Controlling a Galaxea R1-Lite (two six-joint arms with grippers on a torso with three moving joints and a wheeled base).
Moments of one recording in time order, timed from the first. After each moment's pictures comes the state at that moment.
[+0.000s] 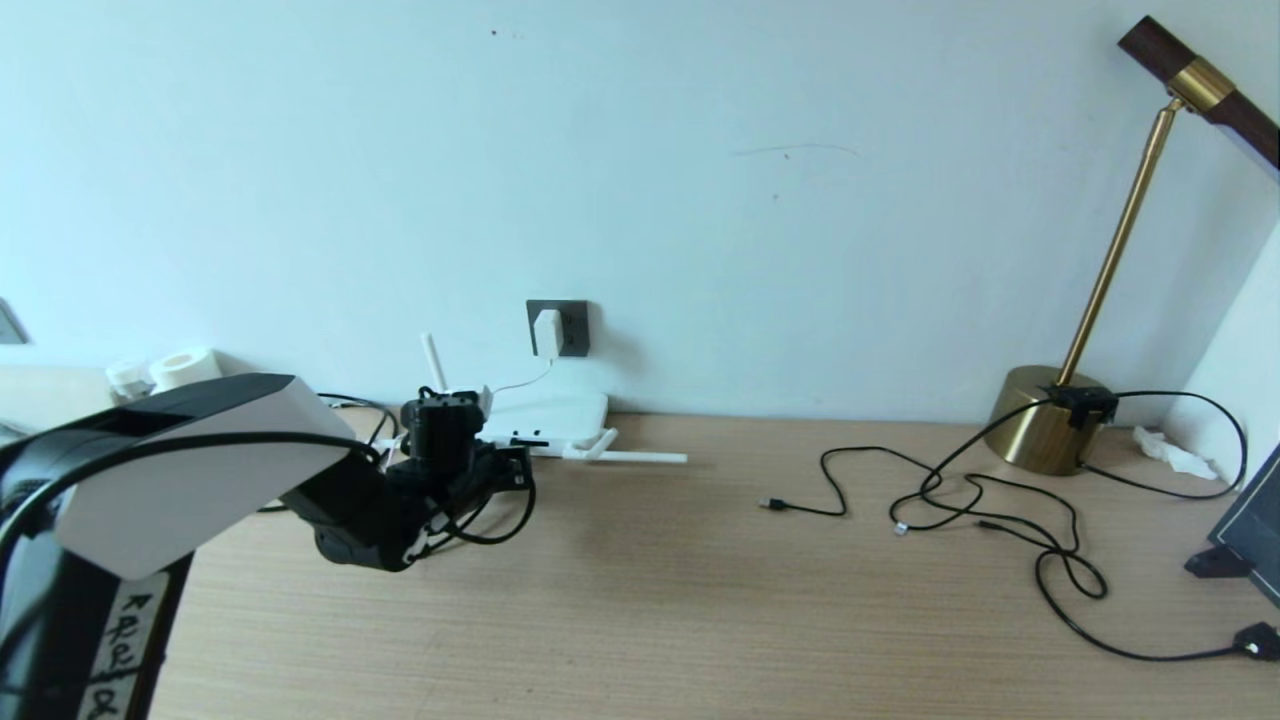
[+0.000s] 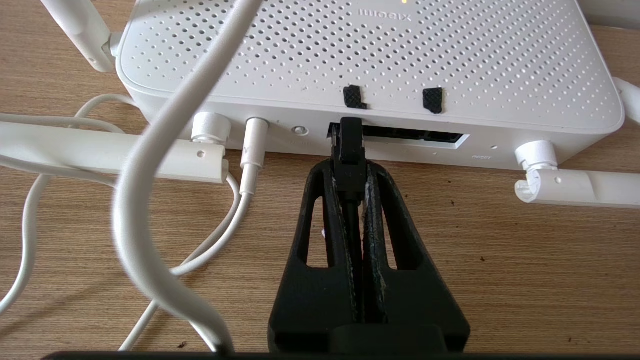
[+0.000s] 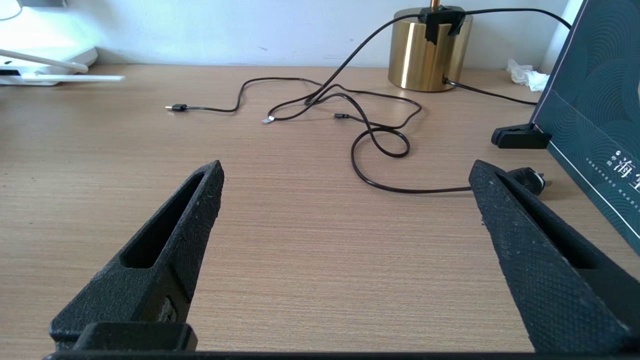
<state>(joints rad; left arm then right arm) -0.23 2.36 -1.10 -0.89 0.12 -0.11 0.01 0.00 0.00 -0.03 -0.02 0.03</state>
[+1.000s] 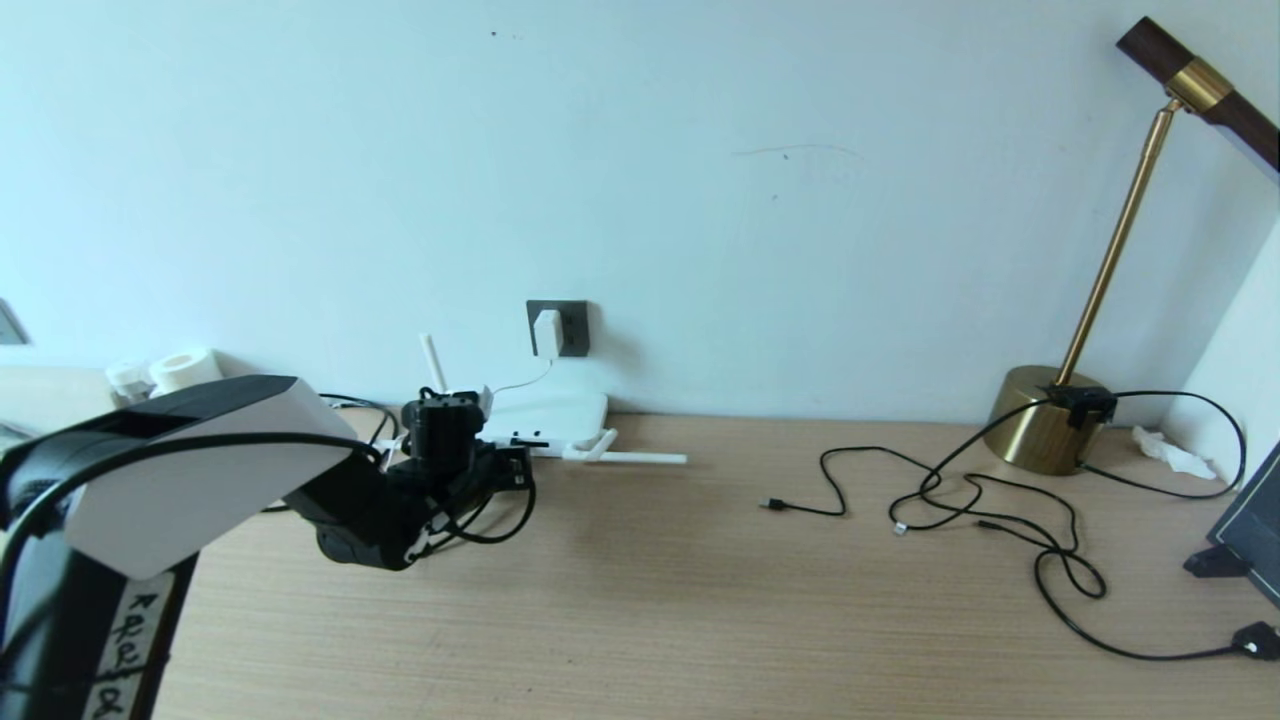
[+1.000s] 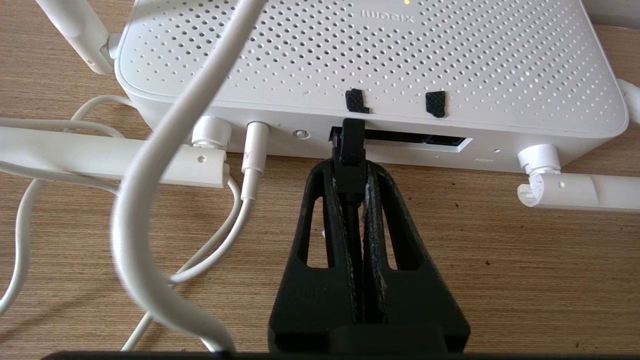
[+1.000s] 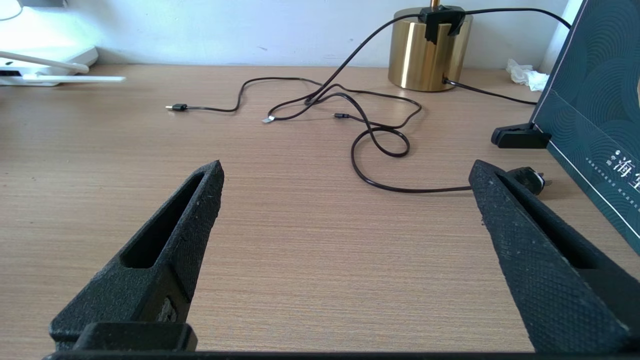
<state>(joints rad) -0.22 2.38 -1.12 -0.89 0.12 -0.11 0.01 0.00 0.00 -0.03 -0.02 0.03</state>
